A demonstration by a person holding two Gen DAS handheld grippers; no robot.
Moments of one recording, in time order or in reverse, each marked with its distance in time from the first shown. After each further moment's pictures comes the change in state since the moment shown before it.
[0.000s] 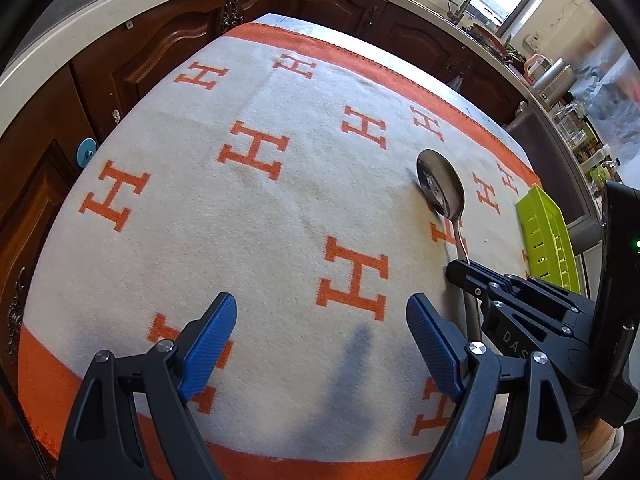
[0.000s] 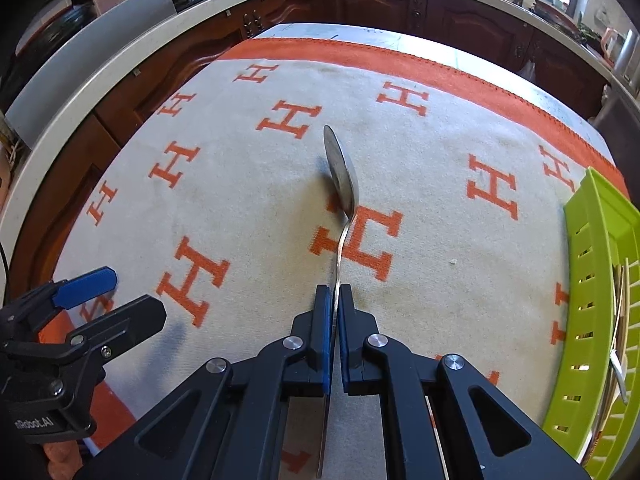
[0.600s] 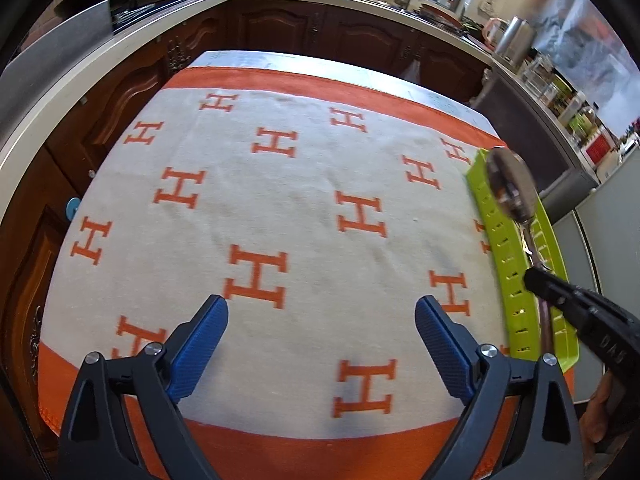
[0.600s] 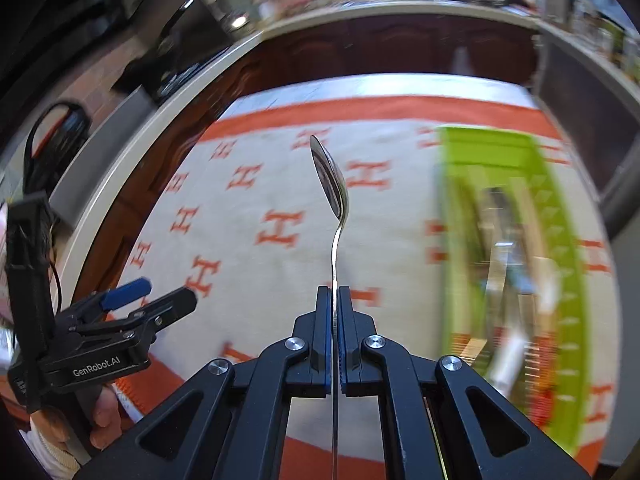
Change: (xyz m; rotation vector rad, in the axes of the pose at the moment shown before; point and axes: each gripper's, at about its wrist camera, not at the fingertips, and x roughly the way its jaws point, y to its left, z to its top) left arm -0.028 -0.090 -0.014 0.193 -0.027 0.034; right arm -0.126 -0.101 -0.077 0.263 -0.168 0.063
